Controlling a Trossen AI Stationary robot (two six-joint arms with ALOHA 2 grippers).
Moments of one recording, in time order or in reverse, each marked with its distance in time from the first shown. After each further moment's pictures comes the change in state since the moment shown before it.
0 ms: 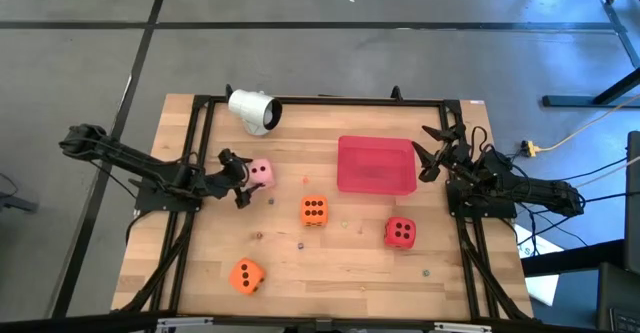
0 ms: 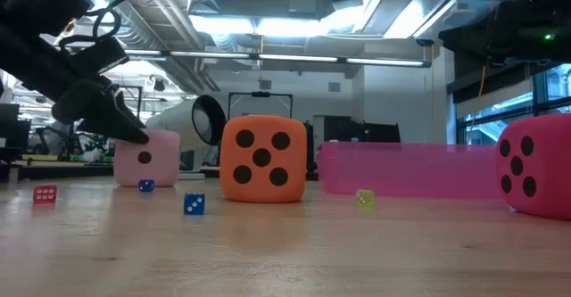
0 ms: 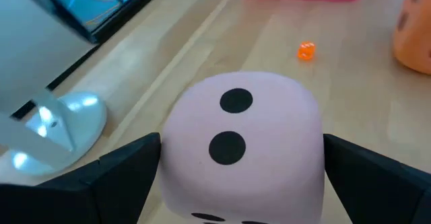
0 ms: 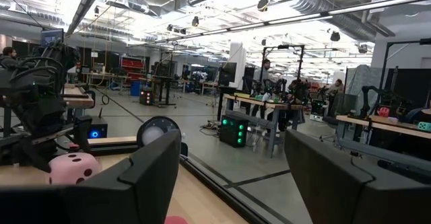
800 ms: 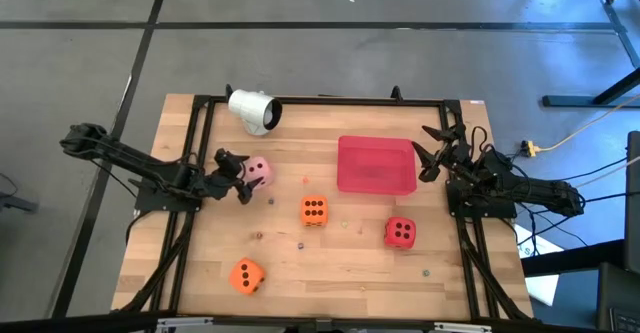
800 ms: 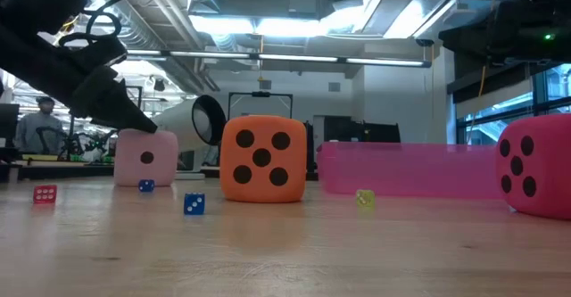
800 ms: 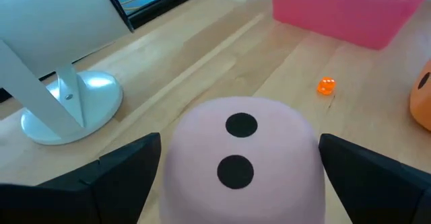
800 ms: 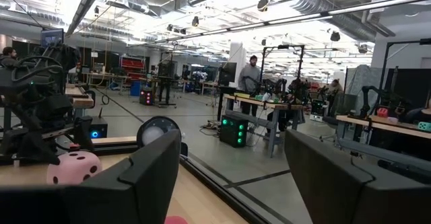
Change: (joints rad) left arm 0.000 -0.001 0.000 -0.006 -0.106 -0.253; right arm 0.000 0.000 0.000 0.000 0.000 0.000
